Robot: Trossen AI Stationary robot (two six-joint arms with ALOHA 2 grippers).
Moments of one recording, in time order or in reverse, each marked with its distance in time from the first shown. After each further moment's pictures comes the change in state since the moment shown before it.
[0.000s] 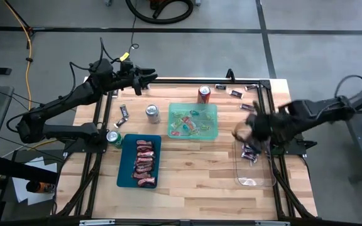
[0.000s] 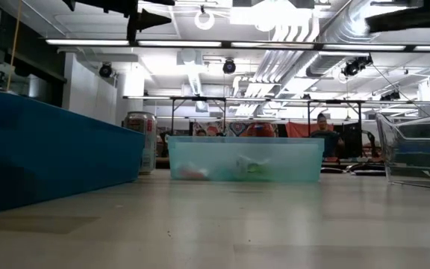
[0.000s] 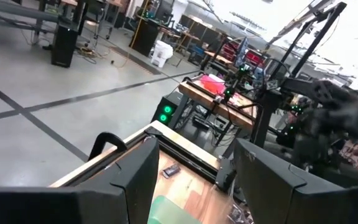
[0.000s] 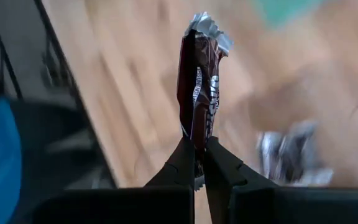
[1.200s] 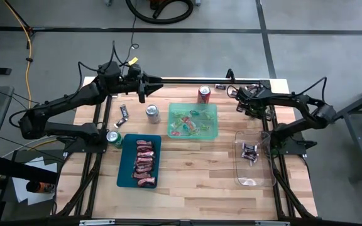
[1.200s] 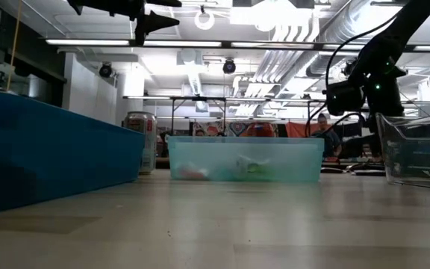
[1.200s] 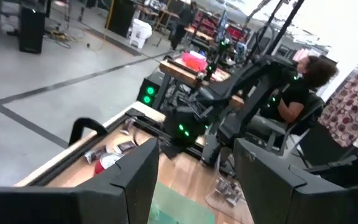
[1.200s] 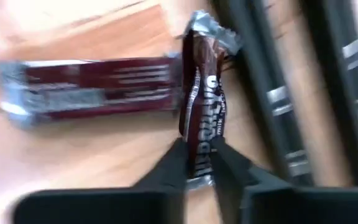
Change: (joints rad) left arm -0.048 0.049 0.000 -0.008 0.076 0.061; right arm -1.133 0.475 -0.531 0.380 0.343 0.247
